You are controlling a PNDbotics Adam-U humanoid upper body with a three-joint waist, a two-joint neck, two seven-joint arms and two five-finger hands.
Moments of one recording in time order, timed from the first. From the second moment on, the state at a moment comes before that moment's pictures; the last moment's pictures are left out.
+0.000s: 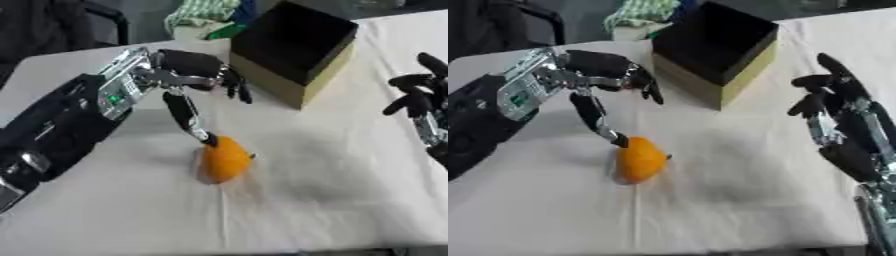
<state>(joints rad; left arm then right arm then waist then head) -0.96 0.55 -0.64 -1.25 -0.45 -0.58 -0.53 -0.23 -0.28 0.05 -1.84 0.02 -0.22 0.17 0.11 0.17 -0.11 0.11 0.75</state>
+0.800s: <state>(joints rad) -0.86 0.57 -0.68 -1.27 -0.41 -0.56 -0.55 -0.23 -0.29 0.06 -1.84 0.02 -0.22 0.17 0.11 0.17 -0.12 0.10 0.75</state>
